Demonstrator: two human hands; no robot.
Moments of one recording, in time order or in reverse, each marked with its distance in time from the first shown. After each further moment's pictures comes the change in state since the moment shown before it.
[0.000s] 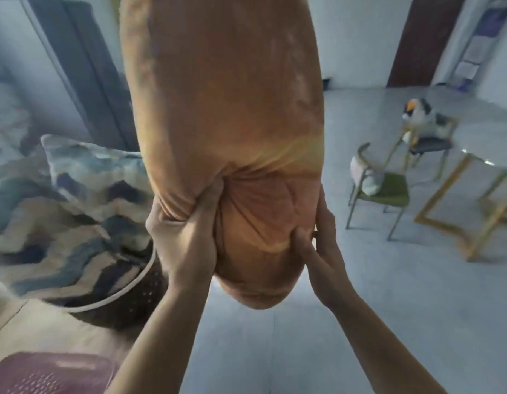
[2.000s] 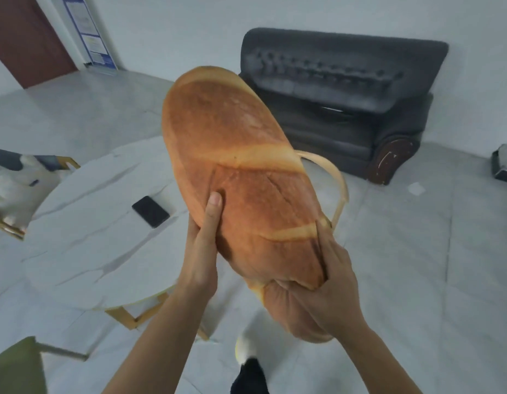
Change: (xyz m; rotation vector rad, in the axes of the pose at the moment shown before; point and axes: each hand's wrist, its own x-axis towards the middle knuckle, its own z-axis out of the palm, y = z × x) left_hand -0.532 -0.480 1.499 -0.076 -1.467 -0.798; right_hand 0.329 0.516 -1.363 -0.665 1.039 0.546
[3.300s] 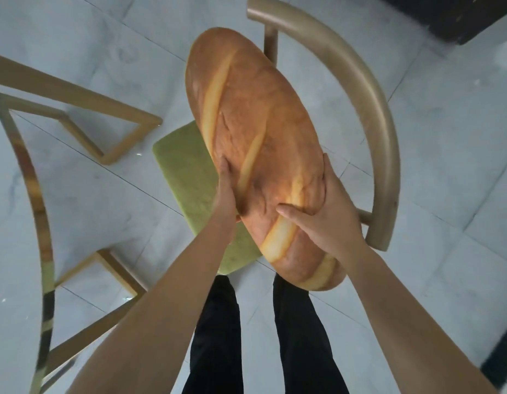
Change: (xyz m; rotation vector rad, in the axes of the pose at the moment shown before) left_hand 0.556 -0.458 0.232 0.134 0.200 -1.032; right_hand 0.490 0.485 0.140 -0.112 -0.466 0.659
